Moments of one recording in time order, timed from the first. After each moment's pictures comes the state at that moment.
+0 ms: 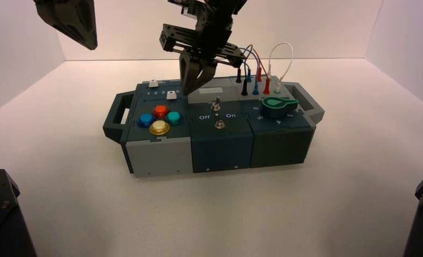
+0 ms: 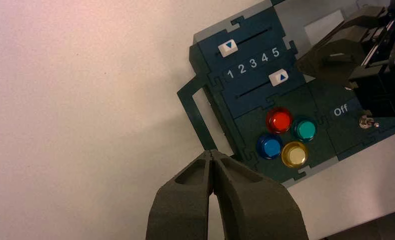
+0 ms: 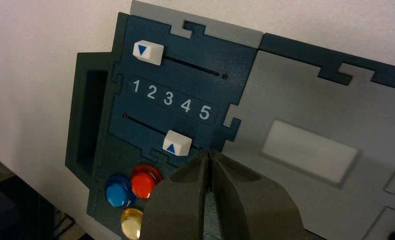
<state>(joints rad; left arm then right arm) -0.37 -0.46 0.85 -0.04 0.84 -0.01 0.73 0.31 0.39 0.46 0.58 0.01</state>
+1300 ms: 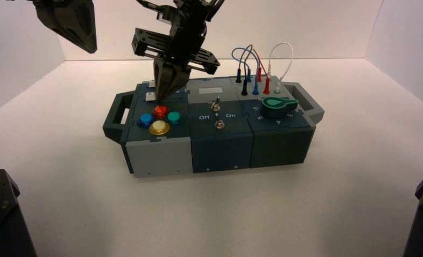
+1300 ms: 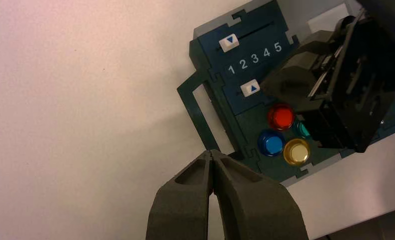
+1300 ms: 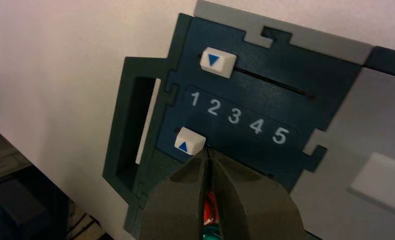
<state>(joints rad) -0.37 -0.45 0.86 -0.04 0.84 0.00 0.81 0.40 0.27 0.53 0.59 0.01</state>
